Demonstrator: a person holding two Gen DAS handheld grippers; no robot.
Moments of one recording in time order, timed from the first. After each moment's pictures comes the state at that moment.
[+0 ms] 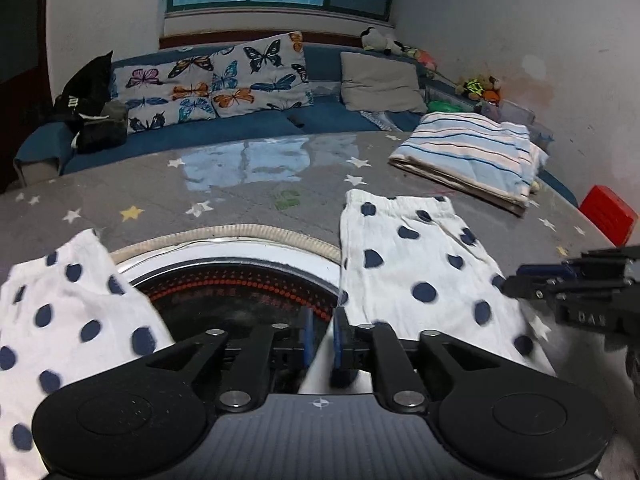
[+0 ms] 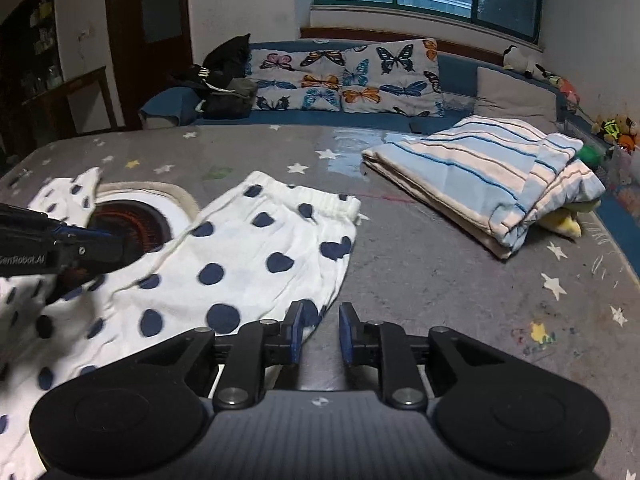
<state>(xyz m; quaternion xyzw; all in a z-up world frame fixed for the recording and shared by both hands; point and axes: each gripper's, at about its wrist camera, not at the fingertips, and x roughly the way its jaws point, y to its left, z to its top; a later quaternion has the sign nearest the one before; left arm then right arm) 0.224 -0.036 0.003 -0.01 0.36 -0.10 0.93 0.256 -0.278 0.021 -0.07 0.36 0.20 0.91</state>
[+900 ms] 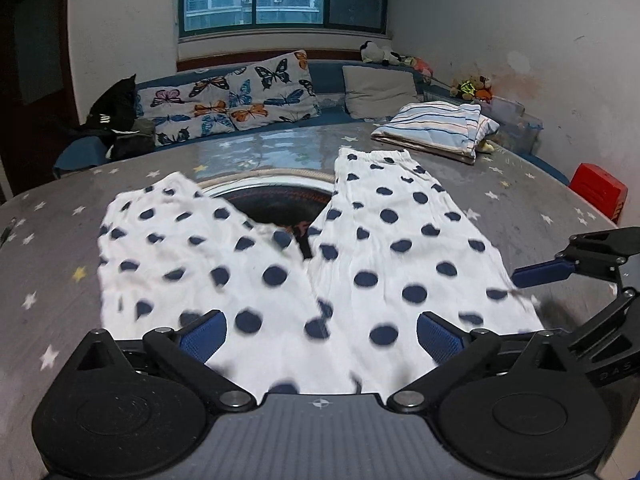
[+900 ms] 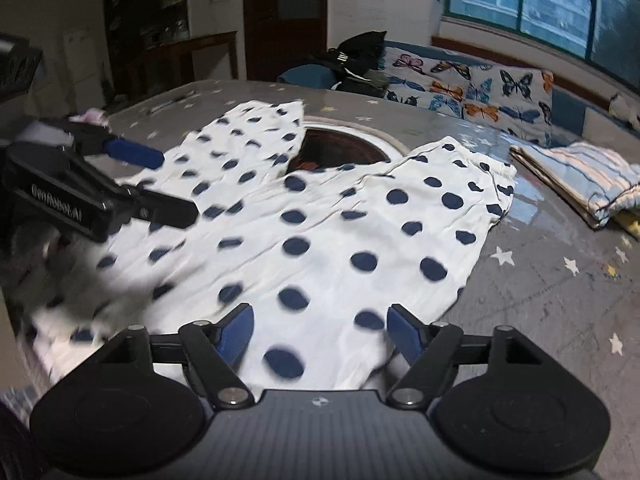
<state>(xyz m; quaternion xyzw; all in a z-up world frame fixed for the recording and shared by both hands) 0.037 -0.012 0.016 0.02 0.33 -0.08 0.94 0.069 -0.250 0.029 -0.15 0.35 0.36 0.86</state>
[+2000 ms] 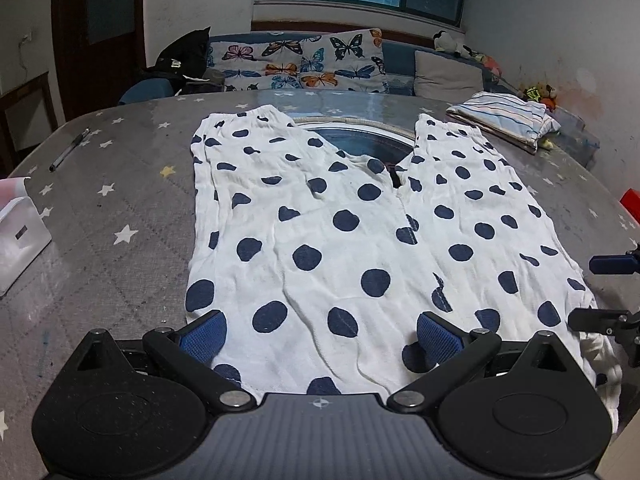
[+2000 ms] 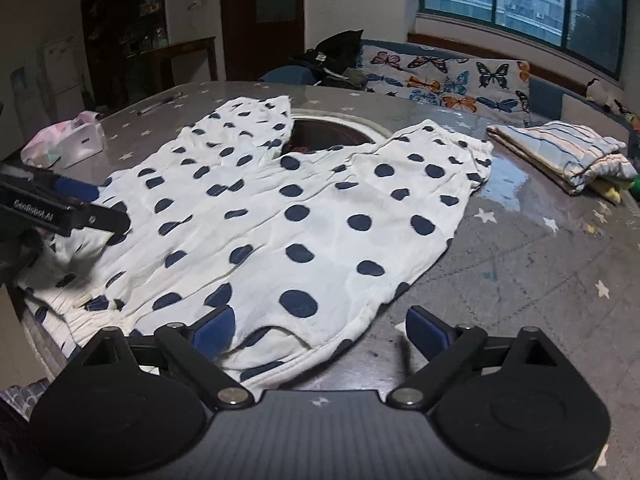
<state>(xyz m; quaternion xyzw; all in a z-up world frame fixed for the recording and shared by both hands) -0.011 0.032 -0.006 -0.04 0.37 0.01 0.93 0.046 -0.268 0.024 -0.12 0.35 0.32 0.87</state>
